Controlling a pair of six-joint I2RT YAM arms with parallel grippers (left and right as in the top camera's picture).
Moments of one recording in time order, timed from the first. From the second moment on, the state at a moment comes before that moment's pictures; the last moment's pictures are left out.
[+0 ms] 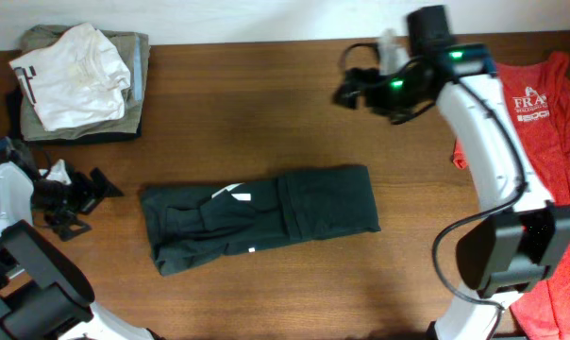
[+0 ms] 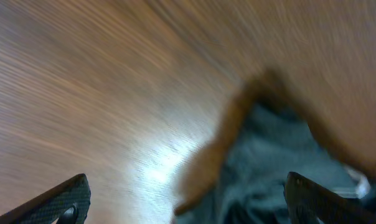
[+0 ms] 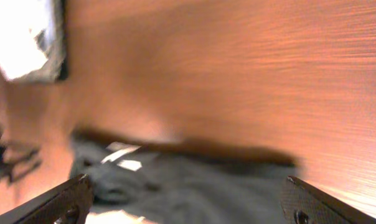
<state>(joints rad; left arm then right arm) 0.58 1.89 1.38 -1.12 0.31 -0.07 0.08 1.93 1.91 -1.12 -0.51 0.23</state>
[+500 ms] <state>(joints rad) 0.41 1.89 1.18 -1.12 0.37 0.04 -0.32 1.93 1.91 -1.12 -0.31 0.22</state>
